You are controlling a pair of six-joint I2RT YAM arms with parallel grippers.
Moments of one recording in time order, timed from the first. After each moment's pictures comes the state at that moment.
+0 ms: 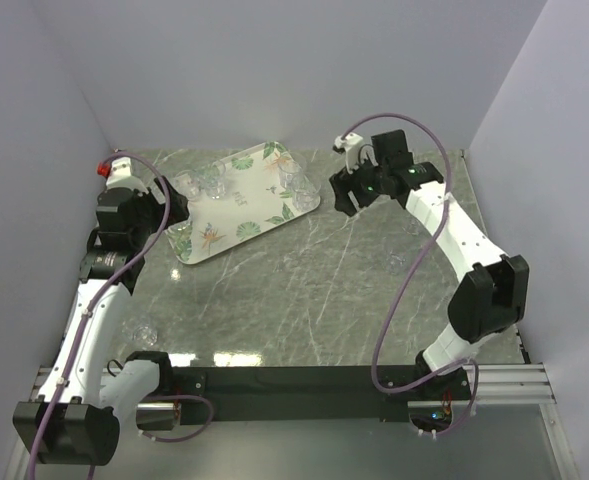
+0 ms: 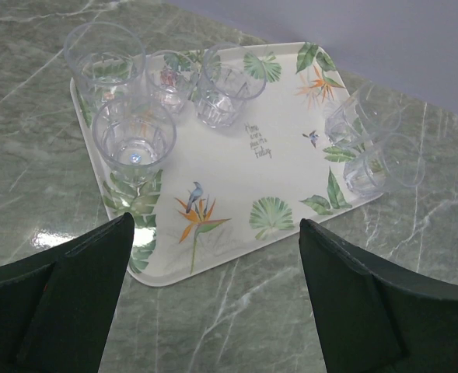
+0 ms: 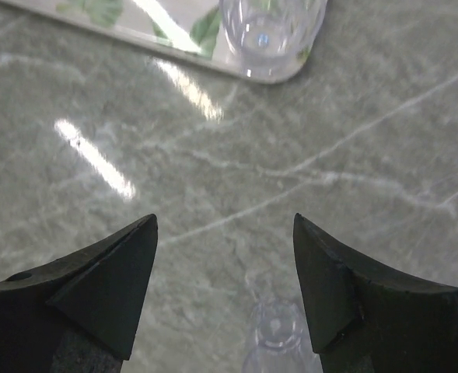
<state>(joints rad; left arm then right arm) -0.04 0.94 0.92 -0.30 -0.02 -0.38 0.33 1.63 1.54 -0.68 -0.33 -0.34</state>
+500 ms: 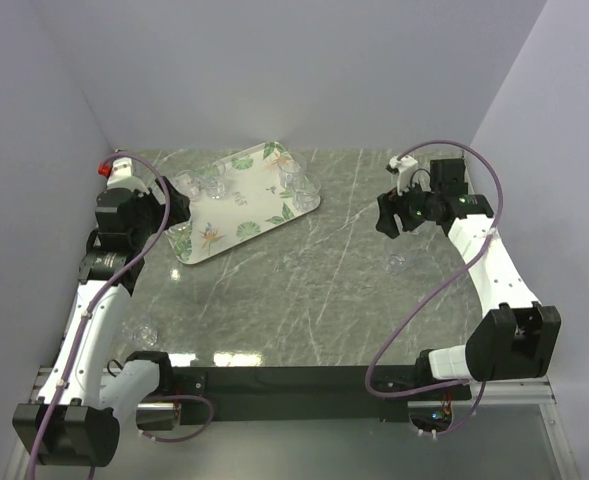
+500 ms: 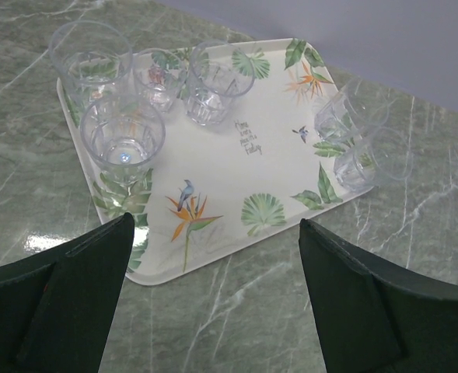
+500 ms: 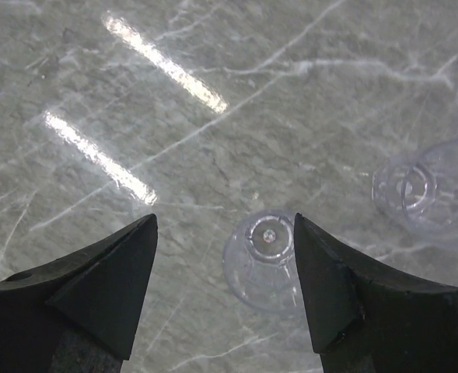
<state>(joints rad) -0.04 0.94 0.92 -0.30 0.01 -0.38 0.05 1.36 1.22 -0.70 -0.48 -0.41</state>
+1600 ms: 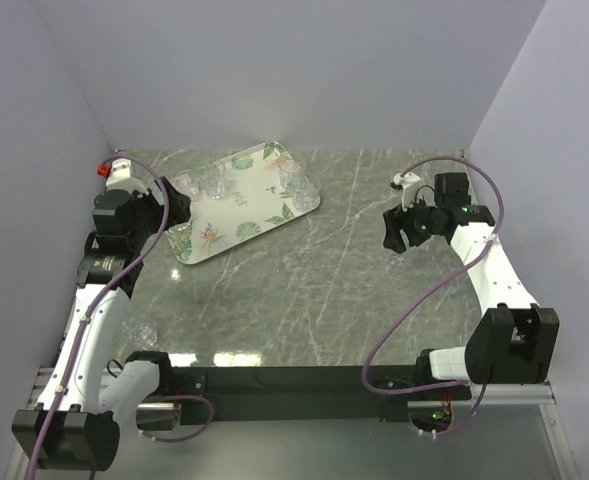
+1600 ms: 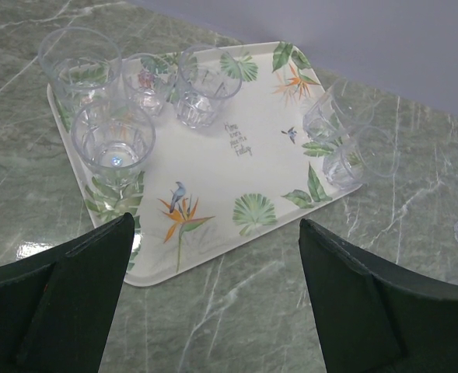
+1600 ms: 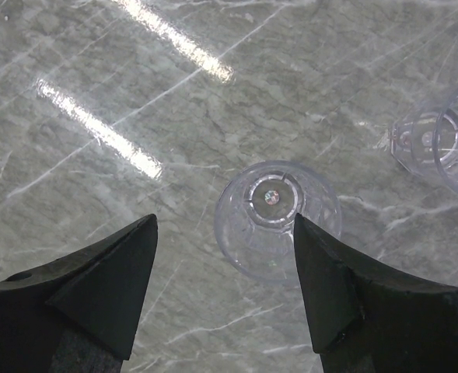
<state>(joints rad) -0.04 0.91 0.92 -0.30 0.03 -0.38 -0.02 1.33 1.10 -0.73 -0.48 -0.47</state>
